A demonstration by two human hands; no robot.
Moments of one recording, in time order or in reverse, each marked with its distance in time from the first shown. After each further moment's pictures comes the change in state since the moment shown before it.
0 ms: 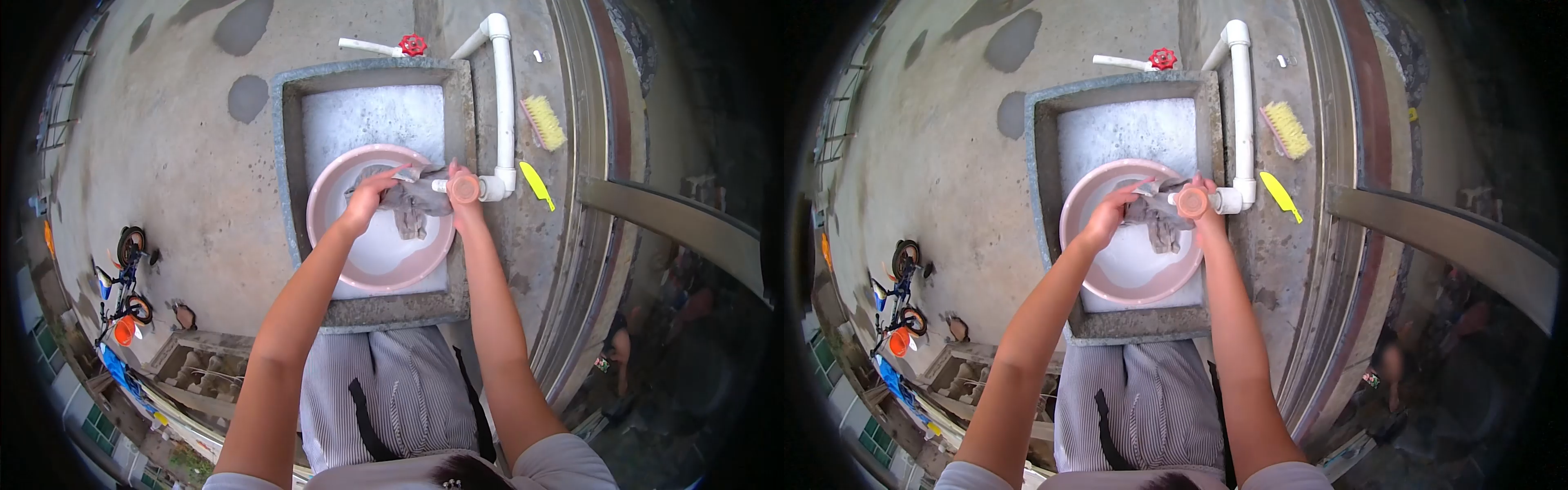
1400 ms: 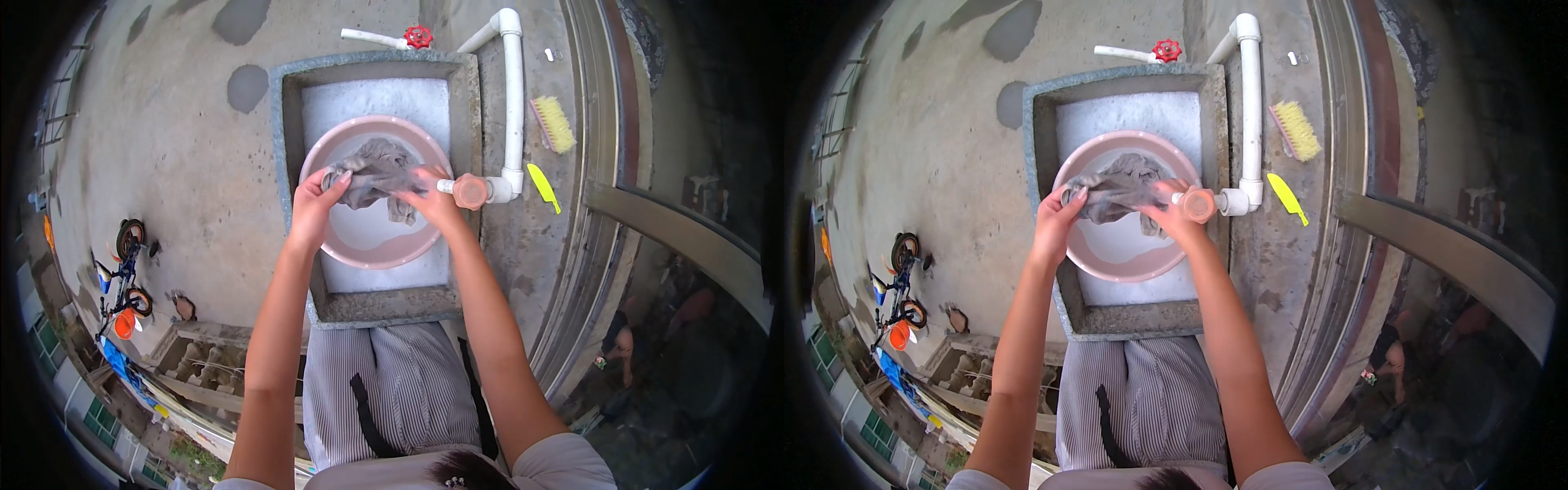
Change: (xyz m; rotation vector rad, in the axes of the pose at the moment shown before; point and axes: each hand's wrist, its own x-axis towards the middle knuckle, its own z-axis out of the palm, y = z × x) left_hand -0.068 0.064 -0.026 -0.057 0.238 0.142; right_hand 0.000 0.022 0.023 -0.945 -0.234 -0.518
